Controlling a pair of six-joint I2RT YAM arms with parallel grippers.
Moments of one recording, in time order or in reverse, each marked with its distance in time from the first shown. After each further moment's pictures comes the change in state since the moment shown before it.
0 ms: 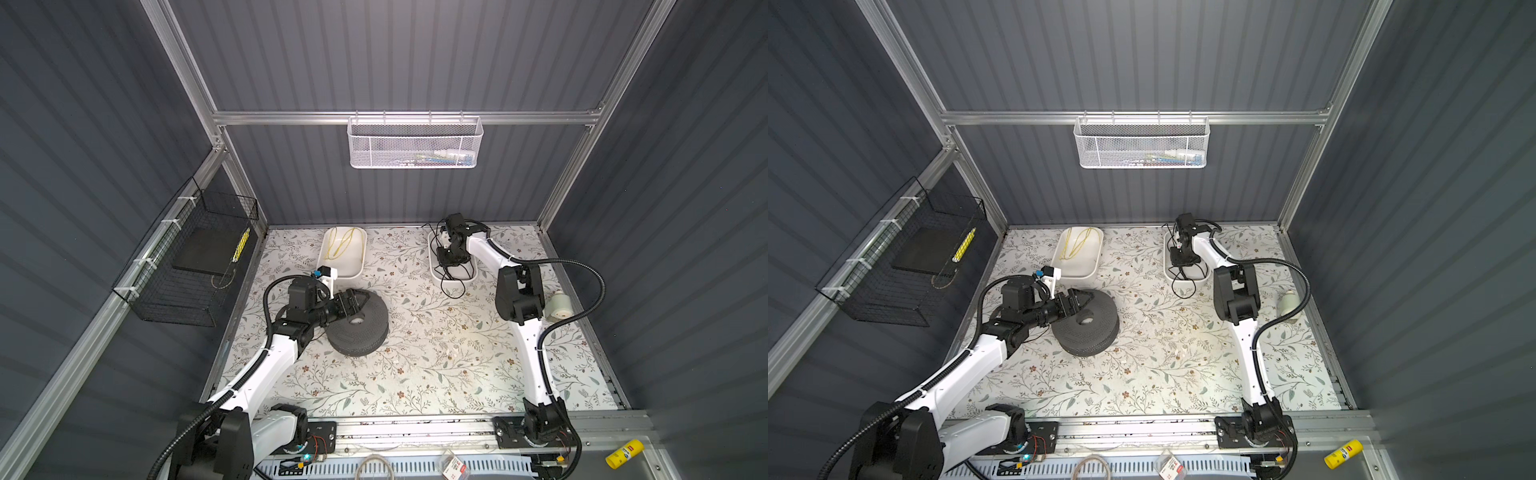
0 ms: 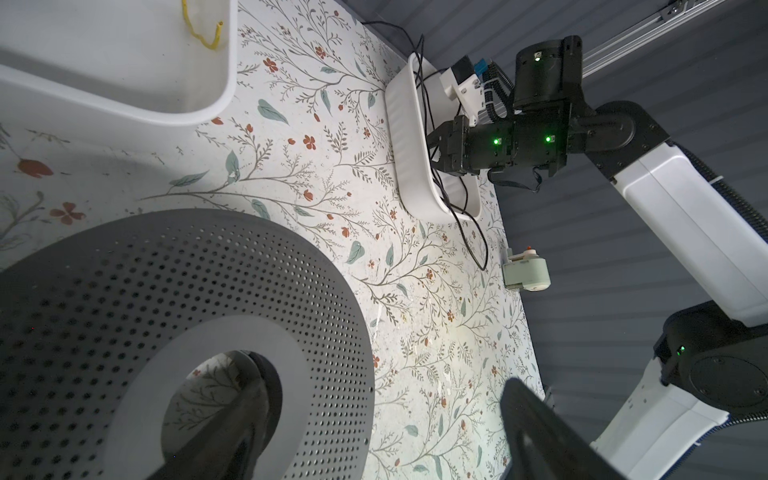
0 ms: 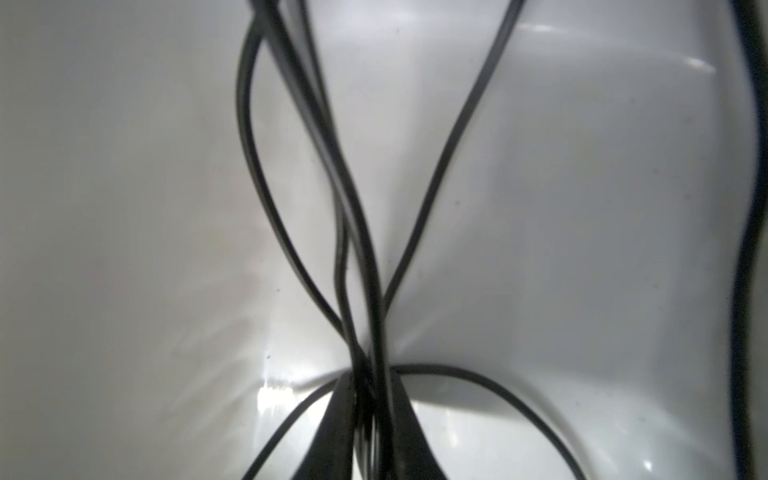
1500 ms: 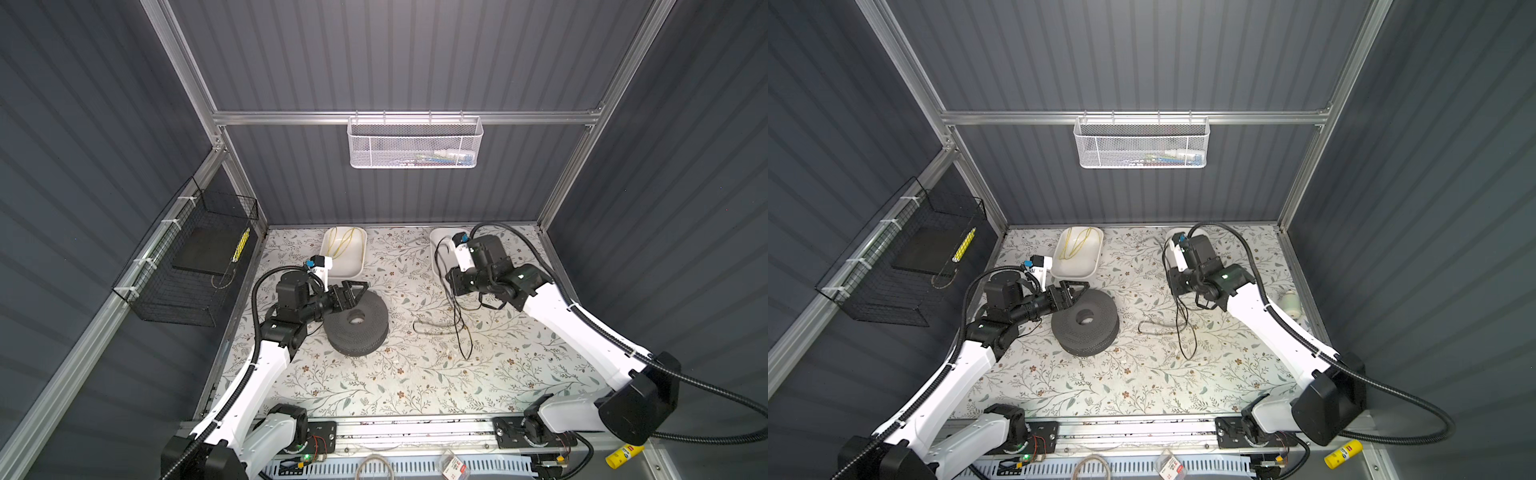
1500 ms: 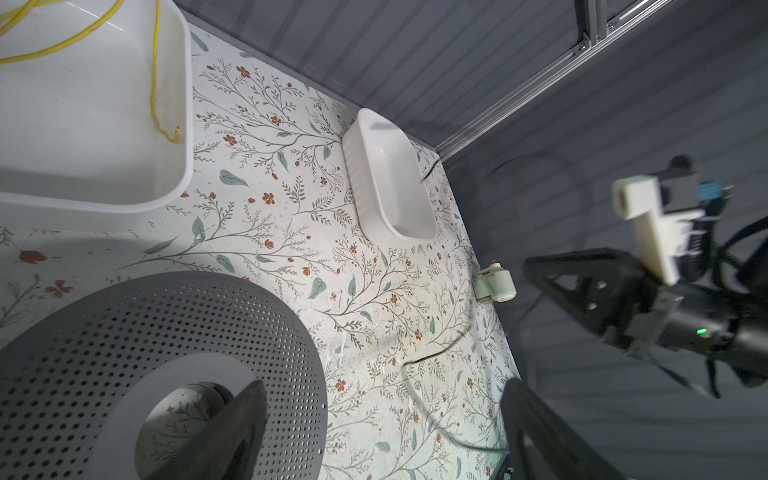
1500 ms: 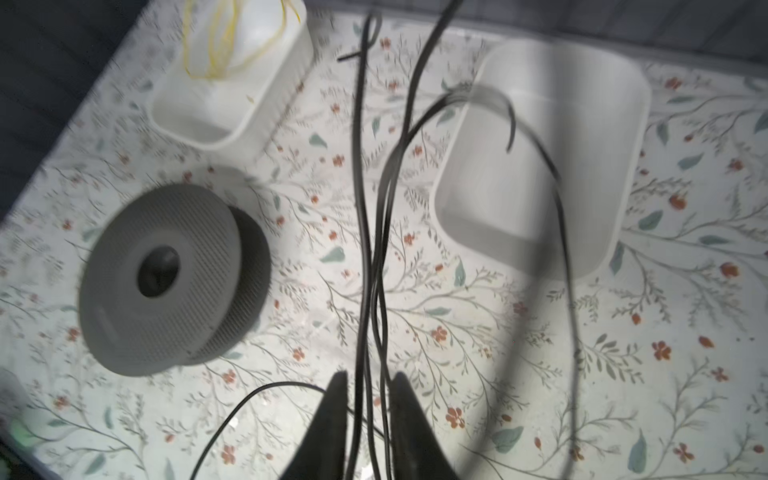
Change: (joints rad) left arm 0.000 -0.130 0.082 -0.078 0.005 0.011; right arm 0.262 -1.116 -0.969 0.188 0.056 0.097
